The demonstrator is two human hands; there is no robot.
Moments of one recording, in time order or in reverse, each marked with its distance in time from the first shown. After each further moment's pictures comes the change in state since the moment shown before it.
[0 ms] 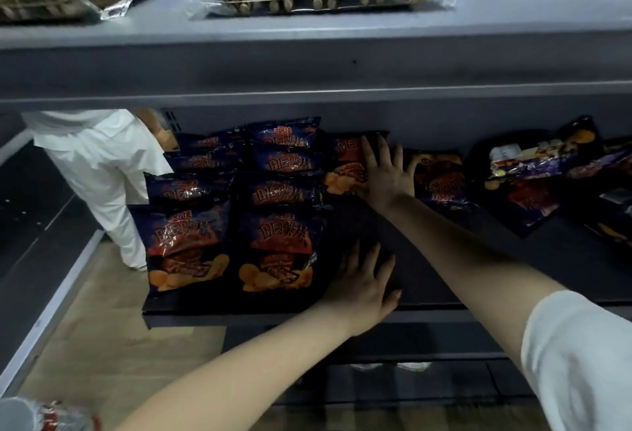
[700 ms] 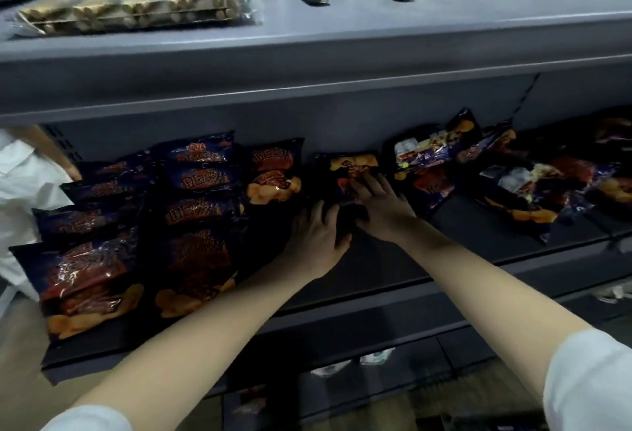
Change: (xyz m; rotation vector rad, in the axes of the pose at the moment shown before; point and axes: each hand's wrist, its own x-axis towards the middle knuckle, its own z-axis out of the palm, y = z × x) left_hand 0.068 0.029 -0.036 0.021 0.294 0.030; right_hand -0.077 0.123 -0.011 0.055 -0.210 0.040
